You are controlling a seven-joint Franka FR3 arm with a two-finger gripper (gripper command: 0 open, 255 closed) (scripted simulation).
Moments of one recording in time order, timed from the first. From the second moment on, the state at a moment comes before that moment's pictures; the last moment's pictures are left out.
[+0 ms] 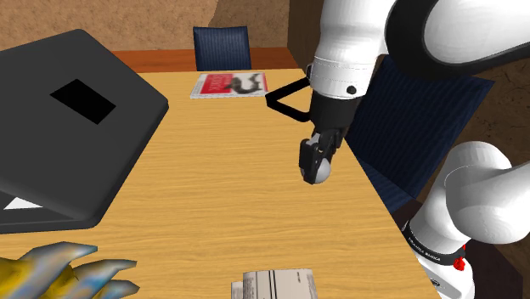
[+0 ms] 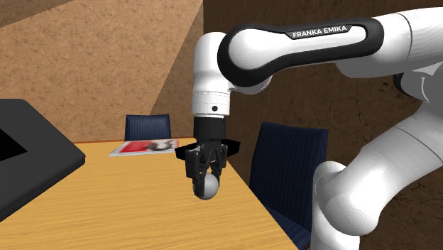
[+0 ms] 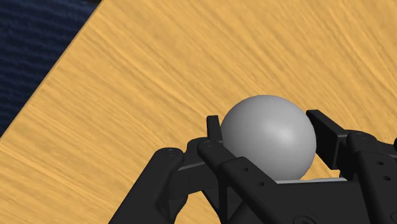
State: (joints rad) arm 0.21 -0.78 0.33 -2.48 0.36 1.74 0.32
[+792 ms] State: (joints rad) arm 0.20 -0.75 0.30 -2.31 0.33 1.59 0.35
